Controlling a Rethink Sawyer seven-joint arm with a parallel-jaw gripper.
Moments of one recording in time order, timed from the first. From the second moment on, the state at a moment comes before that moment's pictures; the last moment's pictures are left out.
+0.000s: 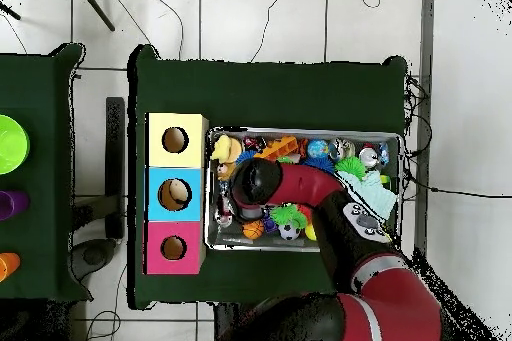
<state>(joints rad) -0.45 -0.41 0.31 1.64 -0.20 0.85 1.57</state>
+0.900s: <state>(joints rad) -0.46 -0.51 0.31 1.60 -0.20 0.85 1.57</state>
